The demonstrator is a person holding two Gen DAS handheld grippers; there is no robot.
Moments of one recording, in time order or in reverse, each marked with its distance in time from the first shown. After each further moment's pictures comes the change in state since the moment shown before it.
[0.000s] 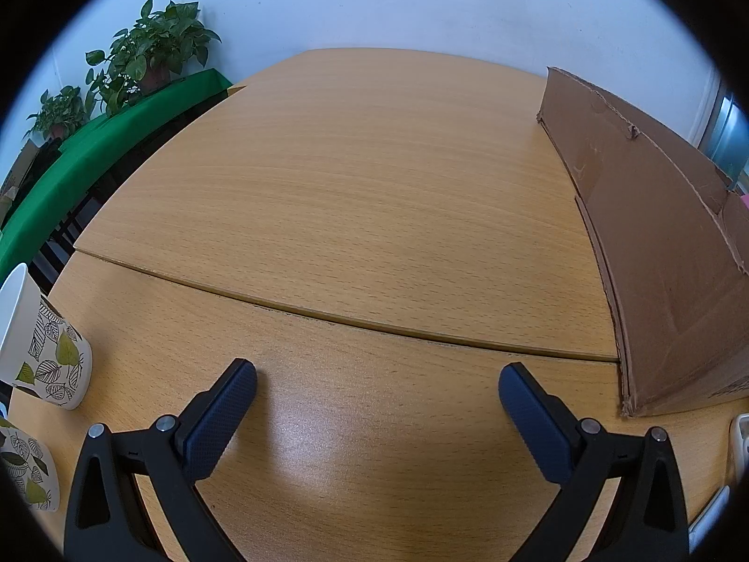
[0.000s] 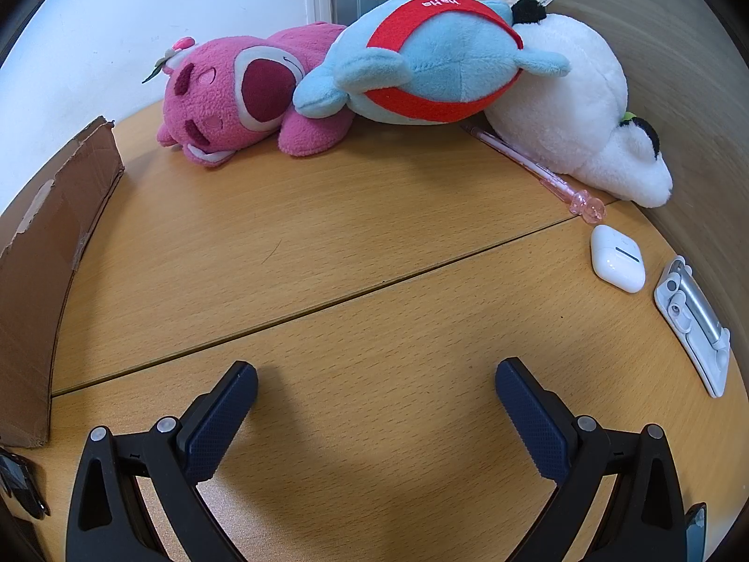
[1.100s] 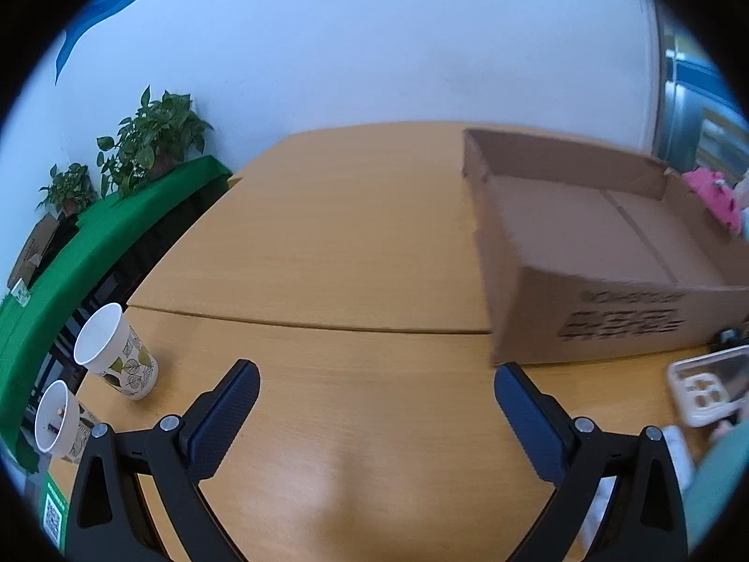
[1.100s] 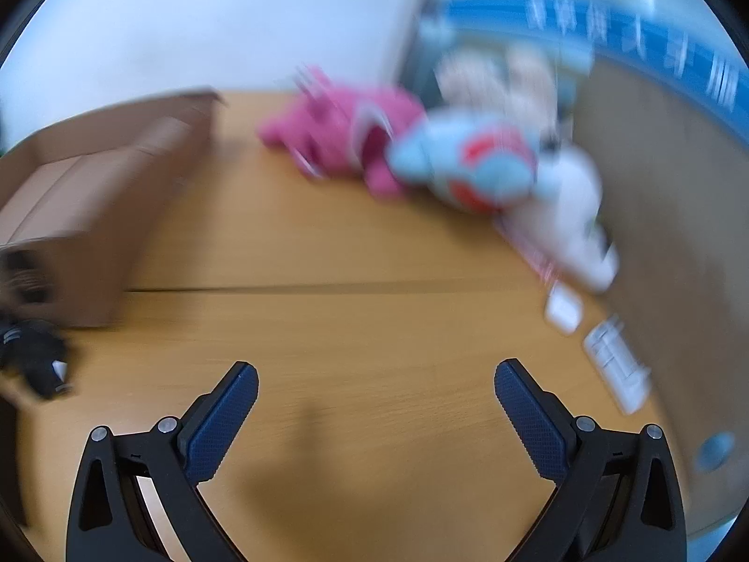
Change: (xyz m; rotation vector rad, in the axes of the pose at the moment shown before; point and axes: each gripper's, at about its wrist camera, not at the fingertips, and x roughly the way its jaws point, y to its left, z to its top) left arm -0.127 -0.053 -0.044 0.115 -0.234 -0.007; right arm -0.120 0.076 -0.068 -0.313 -0.221 -0.077
